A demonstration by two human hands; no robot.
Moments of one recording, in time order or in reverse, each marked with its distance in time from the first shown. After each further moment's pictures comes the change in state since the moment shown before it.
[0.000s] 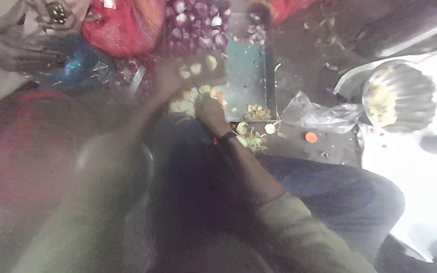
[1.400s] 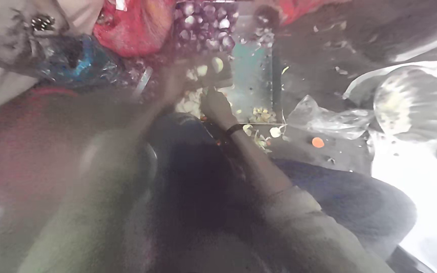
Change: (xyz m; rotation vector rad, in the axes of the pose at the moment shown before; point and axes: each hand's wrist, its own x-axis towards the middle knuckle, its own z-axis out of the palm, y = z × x) left_hand -0.005 -0.019 0.013 -0.157 0.063 0.029; right_hand 0.005 -0.003 -0.014 -0.066 0.049 -0.123
